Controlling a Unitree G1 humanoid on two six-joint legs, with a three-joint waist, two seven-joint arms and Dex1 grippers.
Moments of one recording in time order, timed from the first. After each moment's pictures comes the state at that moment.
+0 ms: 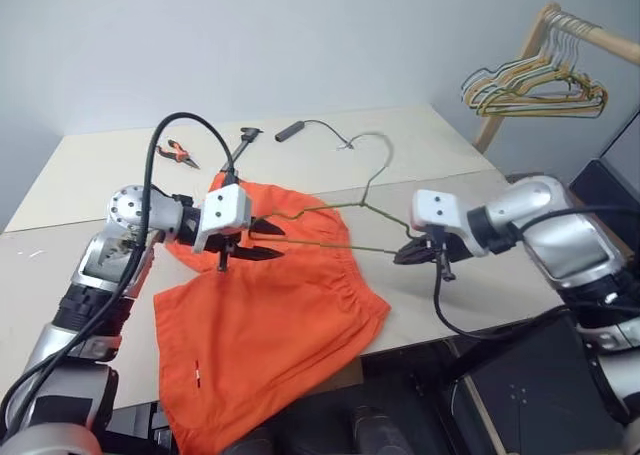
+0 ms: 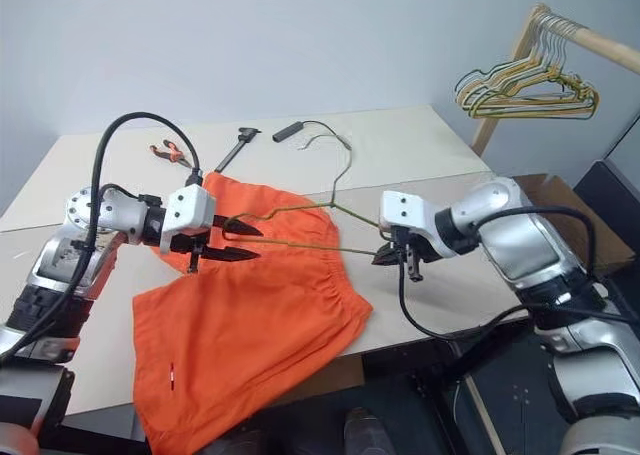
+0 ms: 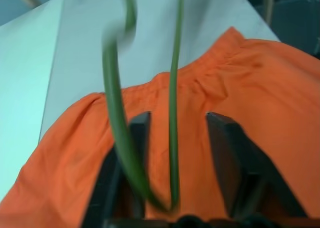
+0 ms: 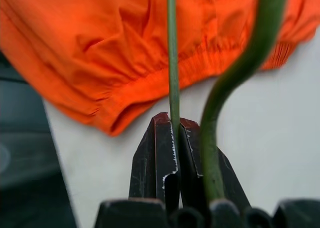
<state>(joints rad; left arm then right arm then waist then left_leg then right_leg) -0.65 0.76 -0.13 0.18 -0.23 0.11 -1.32 -0.69 -0.91 0.31 -0.09 0.19 0.65 1.33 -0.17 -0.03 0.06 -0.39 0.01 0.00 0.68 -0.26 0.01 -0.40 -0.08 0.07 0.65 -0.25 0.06</state>
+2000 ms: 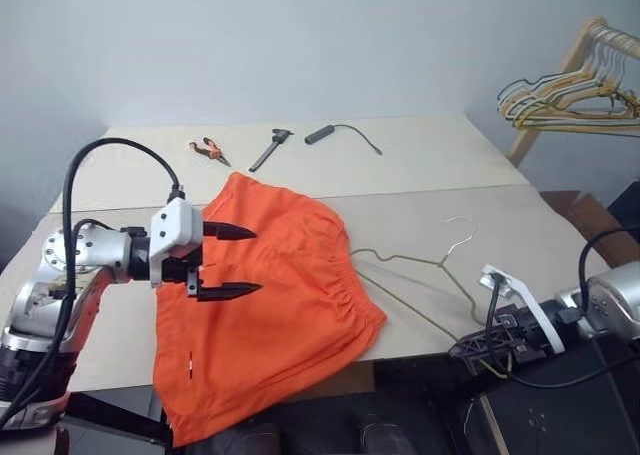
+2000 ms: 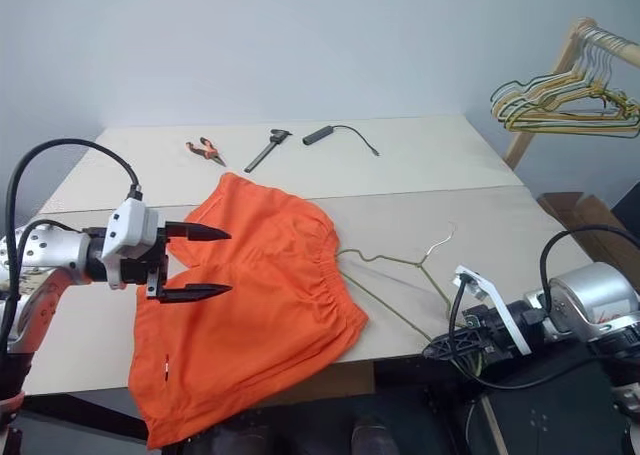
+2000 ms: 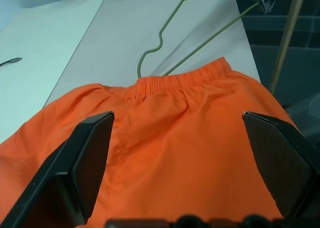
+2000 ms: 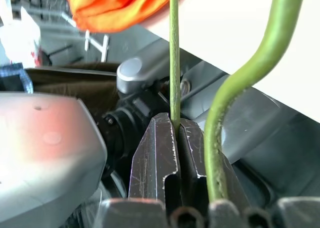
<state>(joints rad) -0.31 0.90 0.09 -0.23 -0.48 0.34 -1.28 -0.42 -1.12 0.30 -0.03 0.74 1.44 1.36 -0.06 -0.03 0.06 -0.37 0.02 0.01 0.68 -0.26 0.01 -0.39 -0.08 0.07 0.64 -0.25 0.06</state>
